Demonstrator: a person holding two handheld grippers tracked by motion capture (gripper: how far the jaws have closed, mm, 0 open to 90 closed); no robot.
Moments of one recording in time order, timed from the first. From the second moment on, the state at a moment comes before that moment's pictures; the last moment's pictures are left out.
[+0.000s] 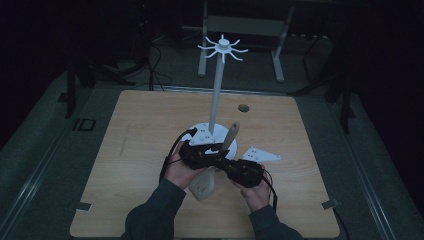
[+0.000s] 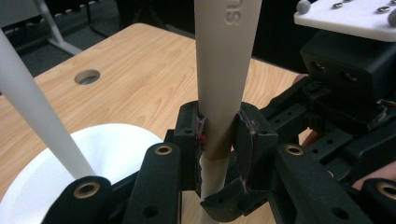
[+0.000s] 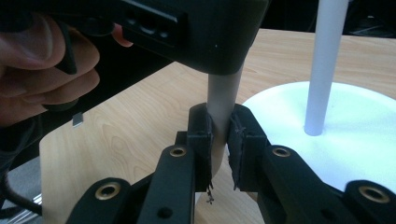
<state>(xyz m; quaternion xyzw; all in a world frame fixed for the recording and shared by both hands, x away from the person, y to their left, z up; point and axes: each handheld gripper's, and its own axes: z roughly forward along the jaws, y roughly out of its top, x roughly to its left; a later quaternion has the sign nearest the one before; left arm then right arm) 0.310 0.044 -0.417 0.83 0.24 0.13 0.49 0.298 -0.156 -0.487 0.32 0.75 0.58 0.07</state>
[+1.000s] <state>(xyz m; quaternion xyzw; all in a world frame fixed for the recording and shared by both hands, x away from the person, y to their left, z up) 0.297 0.043 -0.397 0.79 0.26 0.18 0.53 0.301 -0.164 -0.470 0.32 0.75 0.56 0.13</state>
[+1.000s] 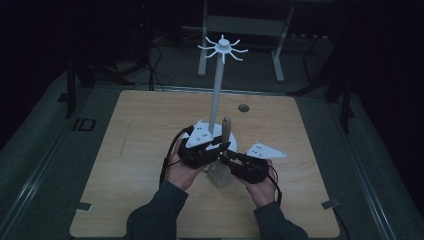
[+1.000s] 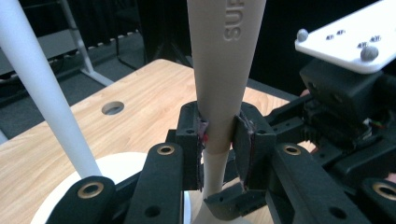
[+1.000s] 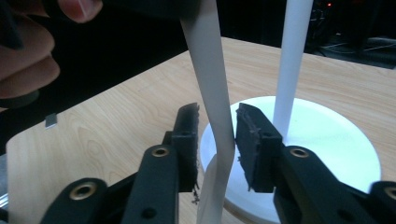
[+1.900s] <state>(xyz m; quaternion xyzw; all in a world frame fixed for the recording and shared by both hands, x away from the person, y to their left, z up) 0.293 0.052 -0.376 0.73 0.31 0.25 0.56 0.294 -0.197 -0.489 0.34 0.76 0.54 0.13</state>
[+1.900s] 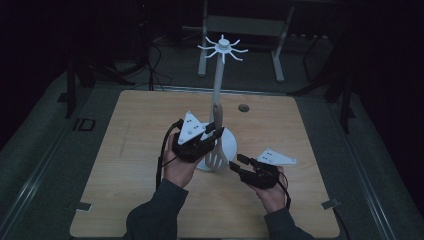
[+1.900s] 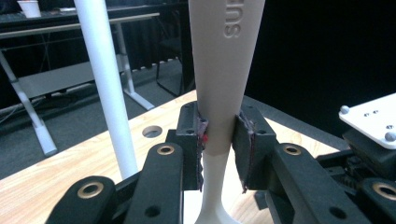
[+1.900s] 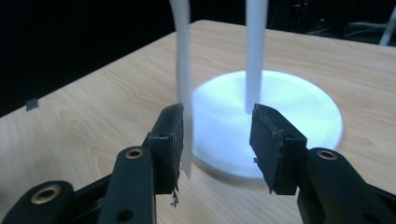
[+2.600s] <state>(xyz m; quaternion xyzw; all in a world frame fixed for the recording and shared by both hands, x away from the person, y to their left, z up) 0.293 0.045 -0.358 0.71 0.33 0.30 0.55 0.282 -0.235 -0.514 0.38 0.75 0.51 0.15</state>
